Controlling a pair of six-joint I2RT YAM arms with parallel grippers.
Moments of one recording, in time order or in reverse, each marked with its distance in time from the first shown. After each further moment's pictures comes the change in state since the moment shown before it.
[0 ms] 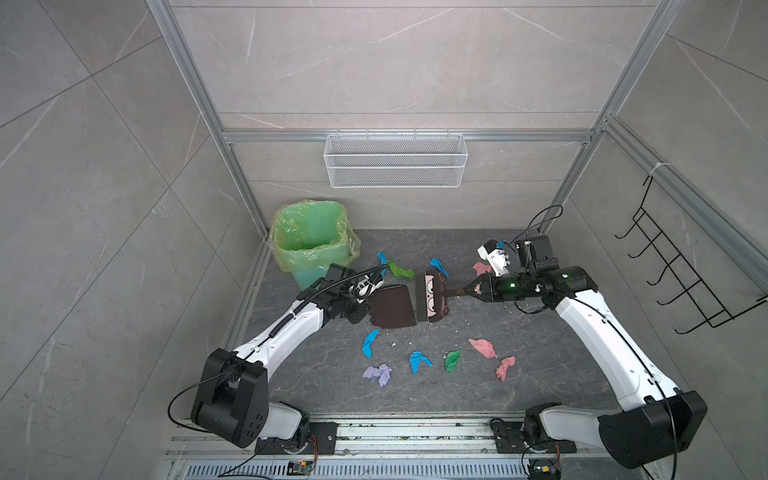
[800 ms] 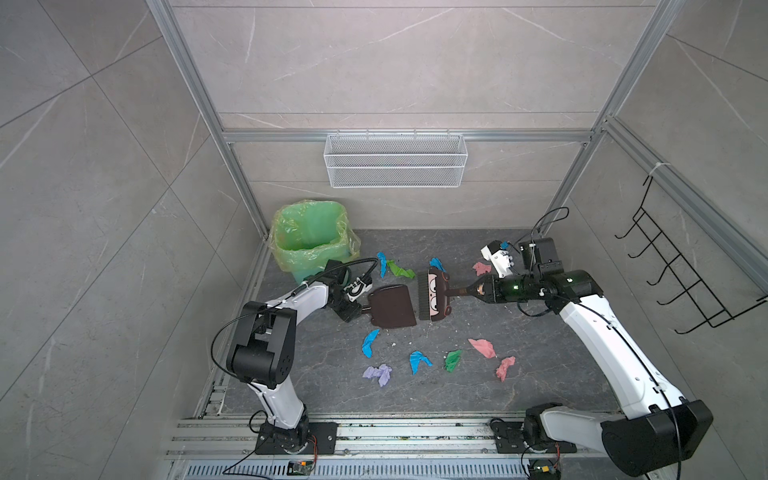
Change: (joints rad) left arm 0.142 0.333 0.124 -0.074 0.028 0.103; right arm -0.008 -0.032 -0.023 0.010 0.011 0.001
